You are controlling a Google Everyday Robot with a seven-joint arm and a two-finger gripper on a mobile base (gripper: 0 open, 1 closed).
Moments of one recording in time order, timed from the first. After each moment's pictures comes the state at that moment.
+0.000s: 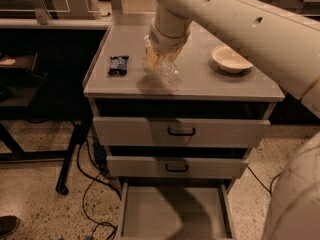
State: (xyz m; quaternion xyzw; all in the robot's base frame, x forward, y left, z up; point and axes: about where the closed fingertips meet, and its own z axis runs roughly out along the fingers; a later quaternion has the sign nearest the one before) arm 0.686 -0.011 0.884 -0.29 0.93 0.01 0.23
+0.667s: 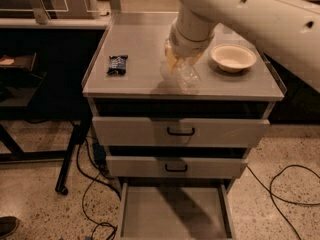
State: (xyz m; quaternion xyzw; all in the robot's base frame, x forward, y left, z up) arm 0.651 -0.056 0.897 -0.24 0.94 0.00 0.24
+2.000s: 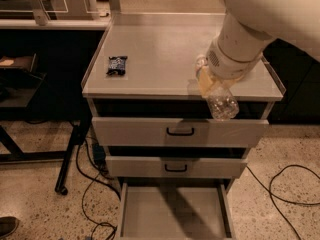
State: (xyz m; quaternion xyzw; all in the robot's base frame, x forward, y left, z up) arm 0.554 -0.131 0.897 -0.19 0.96 0.00 0.20
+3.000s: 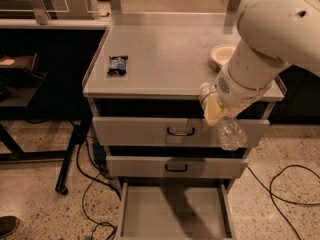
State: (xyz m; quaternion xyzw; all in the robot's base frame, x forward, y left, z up) arm 0.498 -0.149 0.856 -0.18 0.97 0.02 0.13
